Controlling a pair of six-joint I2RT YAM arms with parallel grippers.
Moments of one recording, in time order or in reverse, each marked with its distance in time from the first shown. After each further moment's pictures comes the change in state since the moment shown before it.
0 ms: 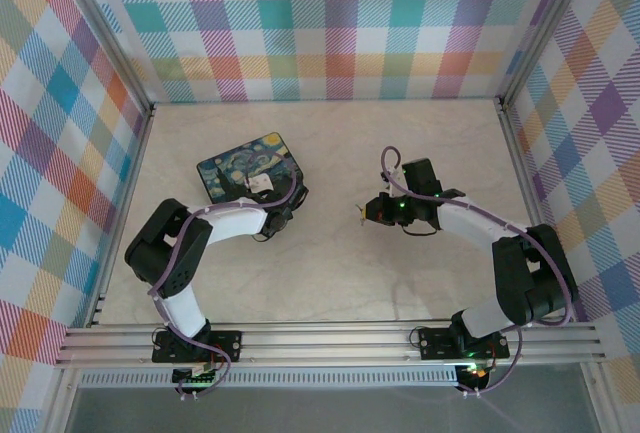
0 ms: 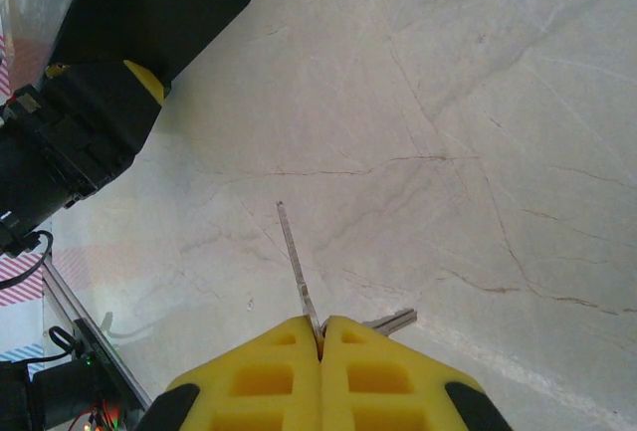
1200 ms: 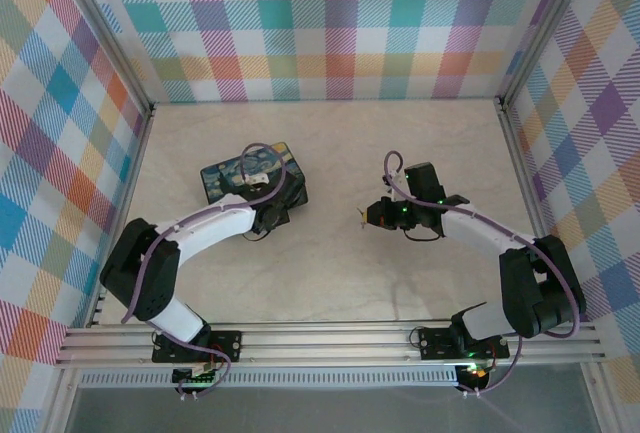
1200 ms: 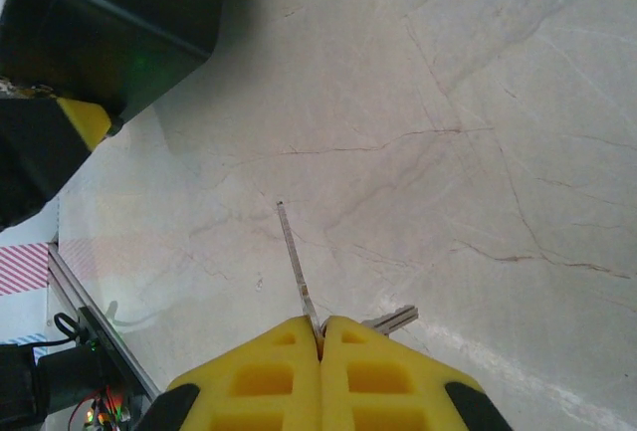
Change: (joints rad) left arm -0.032 -0.184 0.105 -0.394 0.134 0.018; right arm 0.009 -0.069 -0.047 0.003 -0.004 0.003
